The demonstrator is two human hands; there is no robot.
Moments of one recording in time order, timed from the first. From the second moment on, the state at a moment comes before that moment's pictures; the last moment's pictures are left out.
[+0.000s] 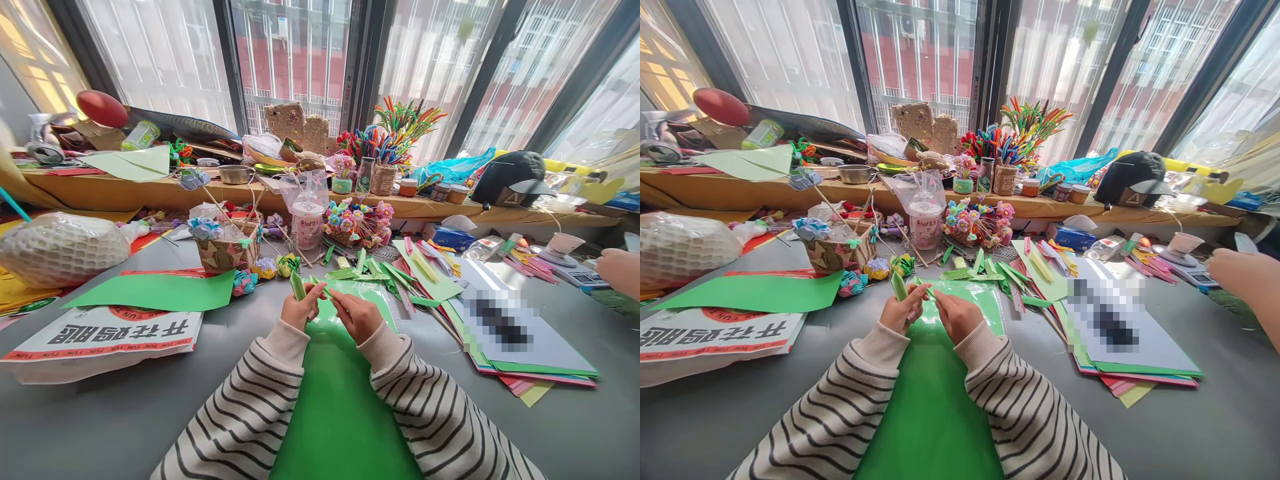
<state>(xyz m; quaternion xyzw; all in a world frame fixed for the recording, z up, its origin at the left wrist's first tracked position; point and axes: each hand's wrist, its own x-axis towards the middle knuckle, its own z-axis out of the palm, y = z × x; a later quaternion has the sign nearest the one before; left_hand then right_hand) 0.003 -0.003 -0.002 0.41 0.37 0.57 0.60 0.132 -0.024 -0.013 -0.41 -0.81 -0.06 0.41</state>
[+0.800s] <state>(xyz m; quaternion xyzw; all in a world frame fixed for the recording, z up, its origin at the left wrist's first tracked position) 0.002 -0.003 0.000 0.36 0.32 0.65 0.59 0.132 -0.026 -0.003 -0.45 -0.70 0.27 0.49</state>
